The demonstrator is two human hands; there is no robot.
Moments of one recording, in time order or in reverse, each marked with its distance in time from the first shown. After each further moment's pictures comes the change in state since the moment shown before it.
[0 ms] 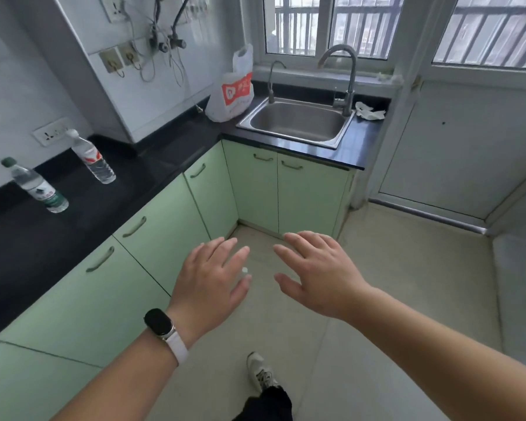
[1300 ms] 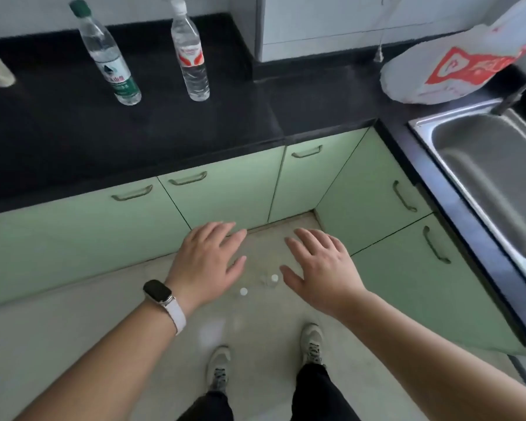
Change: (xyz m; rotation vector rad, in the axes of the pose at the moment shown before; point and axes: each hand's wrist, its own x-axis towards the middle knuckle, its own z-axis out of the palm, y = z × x) left_hand 0.123 -0.215 0.198 -0.047 -0.257 -0.756; right_hand 0.387 0.076 0.223 0.126 -0.382 -0.510
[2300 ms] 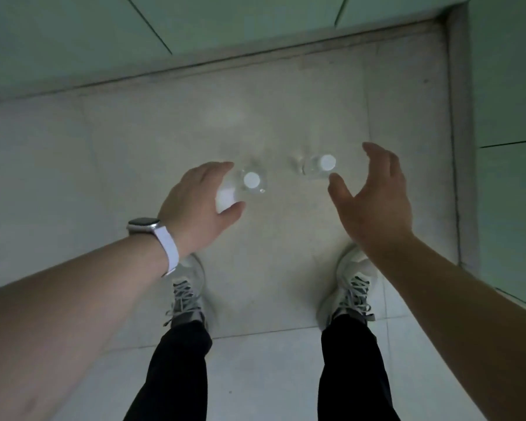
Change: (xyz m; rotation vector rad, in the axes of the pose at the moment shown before) left_hand -0.069 -0.071 0.526 -0.376 -0.440 -0.576; right_hand 0.053 0.111 0.527 0.464 -0.133 0.499
